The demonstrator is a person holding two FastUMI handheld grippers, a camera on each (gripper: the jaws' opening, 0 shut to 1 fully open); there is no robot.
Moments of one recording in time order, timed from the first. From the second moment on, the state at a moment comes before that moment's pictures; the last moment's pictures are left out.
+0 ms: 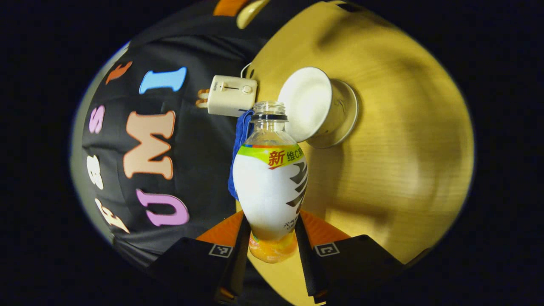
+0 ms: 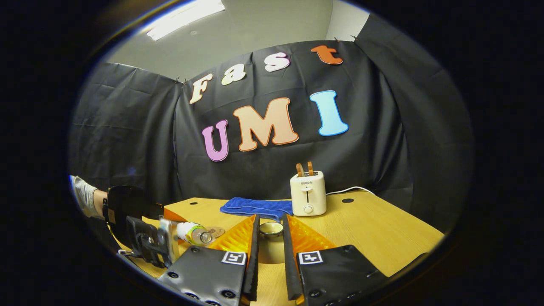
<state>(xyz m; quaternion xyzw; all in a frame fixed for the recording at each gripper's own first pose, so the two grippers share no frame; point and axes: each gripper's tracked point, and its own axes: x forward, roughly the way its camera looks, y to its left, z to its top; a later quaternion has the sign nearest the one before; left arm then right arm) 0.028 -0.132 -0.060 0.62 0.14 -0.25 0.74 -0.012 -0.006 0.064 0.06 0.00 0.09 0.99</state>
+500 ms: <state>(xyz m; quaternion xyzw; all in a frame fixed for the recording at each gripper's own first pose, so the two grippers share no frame) 0.037 -0.145 -0.039 0.31 0.13 -0.24 0.91 -0.020 0.032 0.051 0.06 0.01 0.12 0.99</state>
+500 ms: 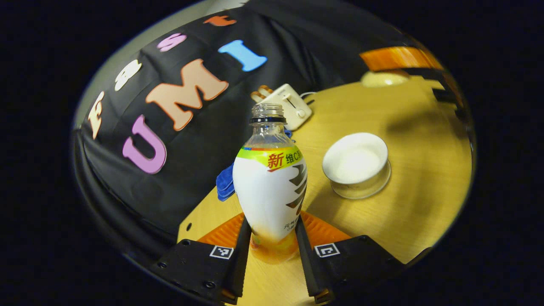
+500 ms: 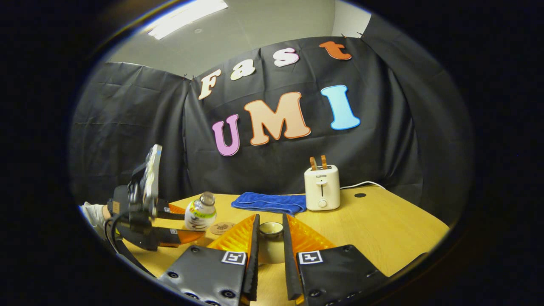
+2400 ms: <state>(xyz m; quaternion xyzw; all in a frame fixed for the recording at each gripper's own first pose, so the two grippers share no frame) 0.122 -0.122 -0.037 0.00 0.13 -0.18 0.97 0.015 0.106 0.009 0.05 0.06 0.17 0.98</state>
